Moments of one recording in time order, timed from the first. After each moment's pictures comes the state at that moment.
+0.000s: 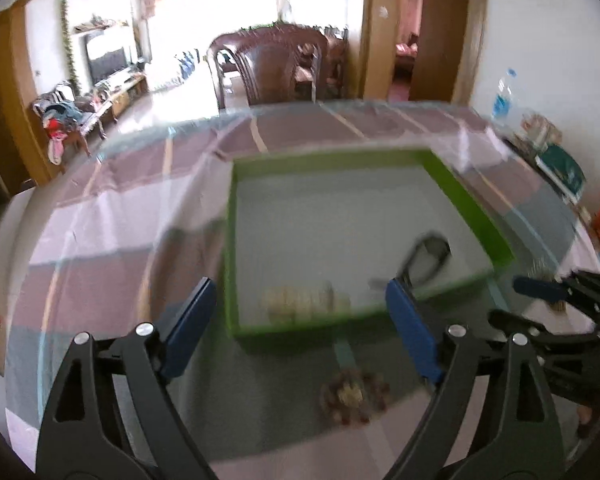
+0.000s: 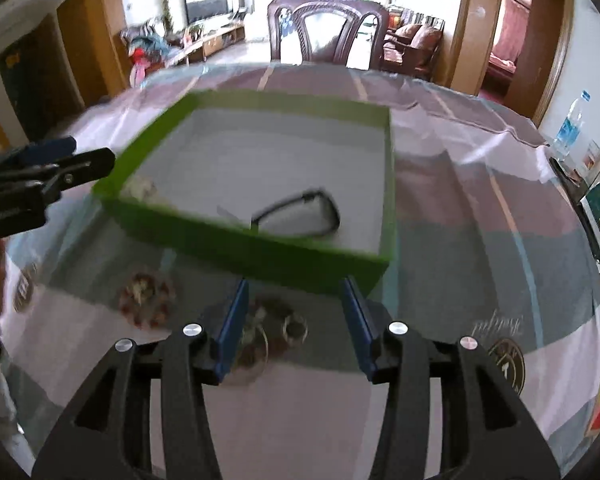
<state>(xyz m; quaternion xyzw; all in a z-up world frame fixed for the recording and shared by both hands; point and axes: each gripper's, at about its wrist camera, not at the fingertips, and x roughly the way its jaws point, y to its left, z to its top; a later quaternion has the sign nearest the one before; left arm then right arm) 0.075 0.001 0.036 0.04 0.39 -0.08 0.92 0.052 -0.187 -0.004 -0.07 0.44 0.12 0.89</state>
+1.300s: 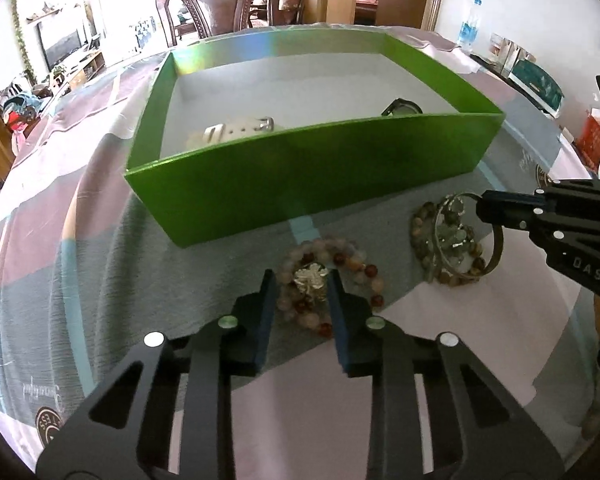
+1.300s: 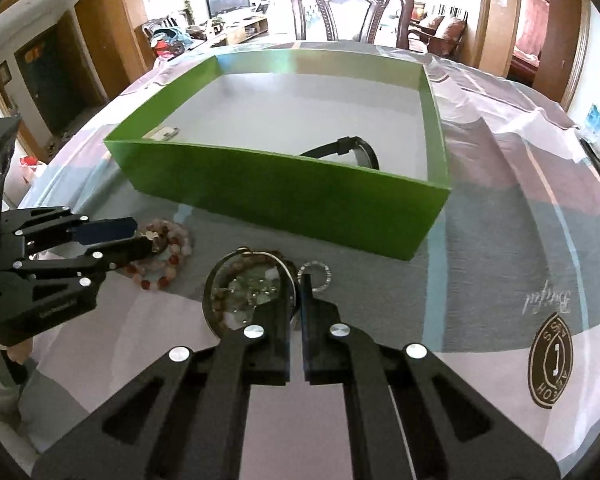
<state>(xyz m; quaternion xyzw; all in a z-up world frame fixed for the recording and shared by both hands) 0.046 -0.013 -0.054 0.07 0.46 -0.14 0.88 0.048 -0.191 -0.038 -0.04 0.45 0.17 0.88</state>
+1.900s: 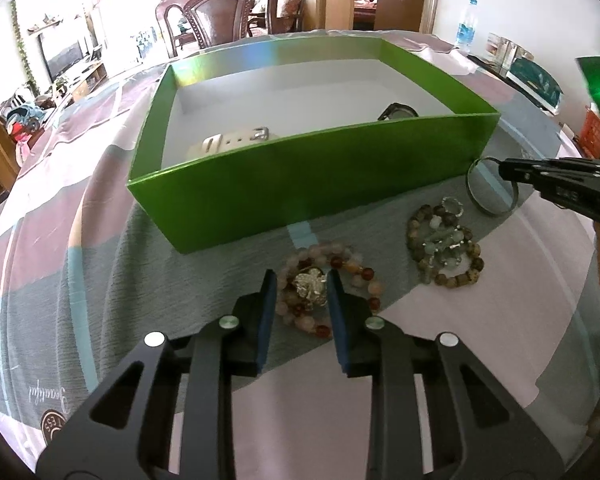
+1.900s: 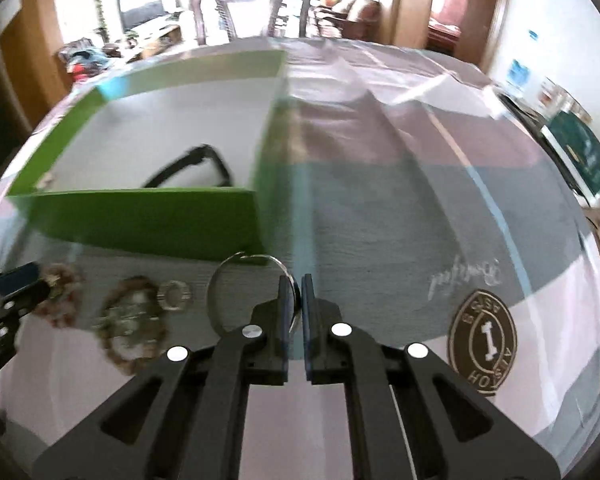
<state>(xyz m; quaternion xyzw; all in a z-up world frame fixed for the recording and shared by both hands) 0.041 -0.015 -0.049 0.08 0.44 -0.14 0.88 0.075 -0.248 -0.045 -0.01 0.46 0.01 0.89</state>
